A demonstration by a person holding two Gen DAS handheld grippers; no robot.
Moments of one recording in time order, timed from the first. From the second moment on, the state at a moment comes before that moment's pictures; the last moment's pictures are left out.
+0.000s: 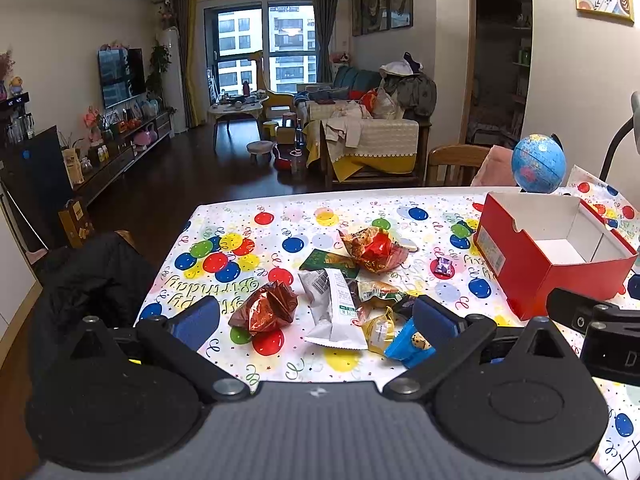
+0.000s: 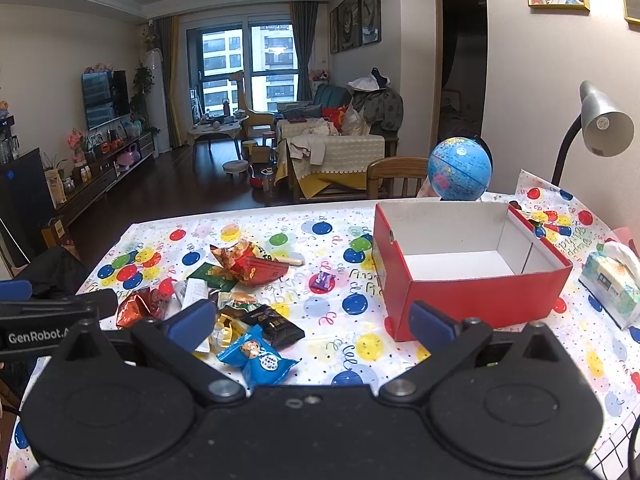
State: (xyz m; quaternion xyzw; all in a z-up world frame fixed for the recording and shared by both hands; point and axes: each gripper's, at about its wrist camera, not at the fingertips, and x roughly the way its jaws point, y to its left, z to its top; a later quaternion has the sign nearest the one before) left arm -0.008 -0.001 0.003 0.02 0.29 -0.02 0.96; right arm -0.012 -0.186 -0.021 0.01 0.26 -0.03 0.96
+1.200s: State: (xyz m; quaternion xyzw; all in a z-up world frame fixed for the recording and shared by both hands) left arm -0.012 -0.004 0.005 0.01 0.29 -0.02 0.96; right arm -0.021 -0.184 -0.017 0.03 0.27 -0.03 0.96
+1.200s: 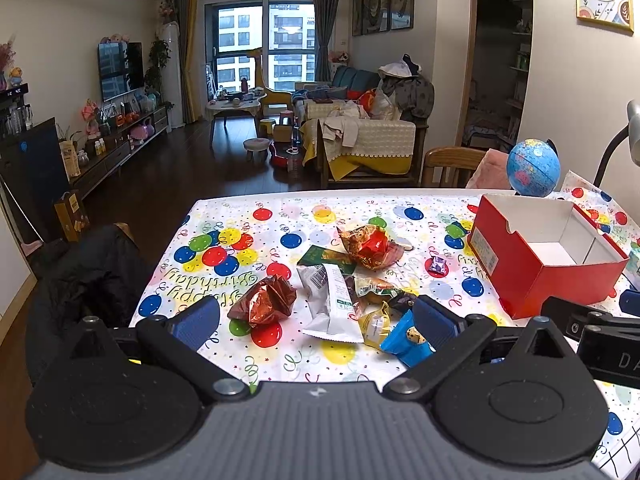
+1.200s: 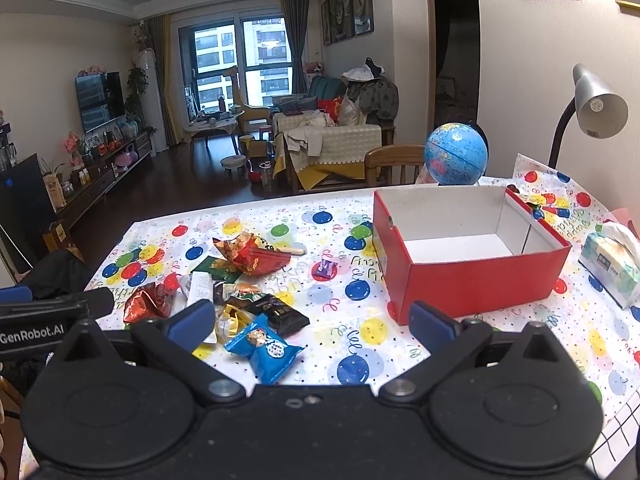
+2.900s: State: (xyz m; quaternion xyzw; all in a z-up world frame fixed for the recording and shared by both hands) left arm 0.050 0.033 -0.062 0.03 0.34 -0.03 0.94; right arm 0.051 -0.167 -0.085 -0.02 0.36 0.06 0.93
